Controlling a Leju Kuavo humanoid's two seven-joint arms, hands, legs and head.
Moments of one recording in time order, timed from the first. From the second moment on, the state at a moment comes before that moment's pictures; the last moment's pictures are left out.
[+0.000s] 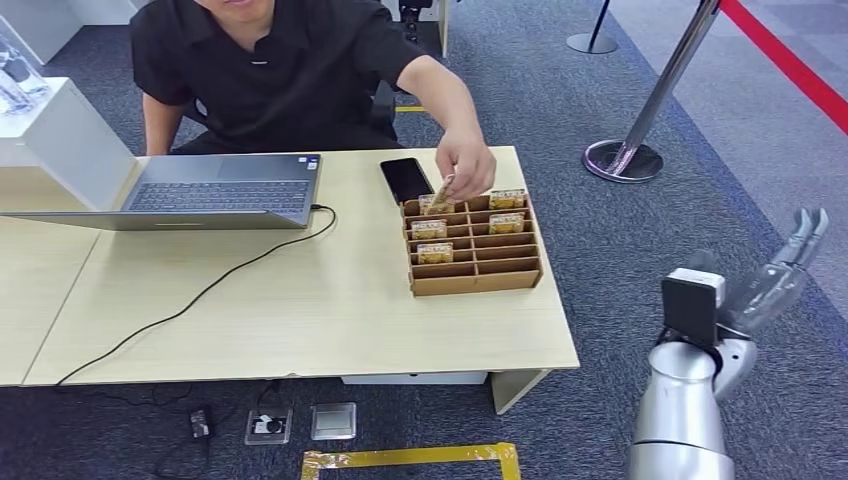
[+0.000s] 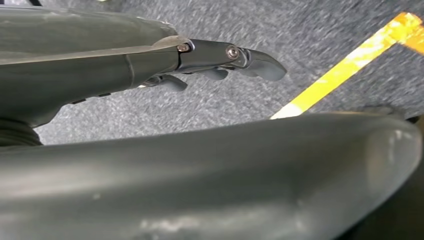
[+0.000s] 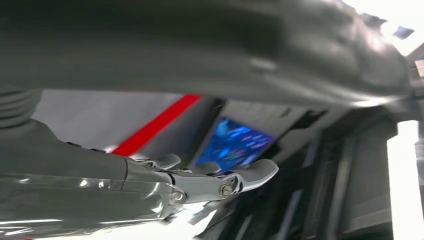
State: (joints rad) left arm -0.08 -0.04 -0.44 -0.18 -0.26 0.08 0.03; right arm -0.29 0.25 -0.46 -1.24 0.68 -0.70 -0.70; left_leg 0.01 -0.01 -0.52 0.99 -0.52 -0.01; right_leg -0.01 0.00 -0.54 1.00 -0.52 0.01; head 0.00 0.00
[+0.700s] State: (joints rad) left arm -0.10 -0.05 -0.38 -0.18 -0.26 0.00 0.07; right arm -0.15 0.10 -1.20 -0.29 1.42 -0.41 0.02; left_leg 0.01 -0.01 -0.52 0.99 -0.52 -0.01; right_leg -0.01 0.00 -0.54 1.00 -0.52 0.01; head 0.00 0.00
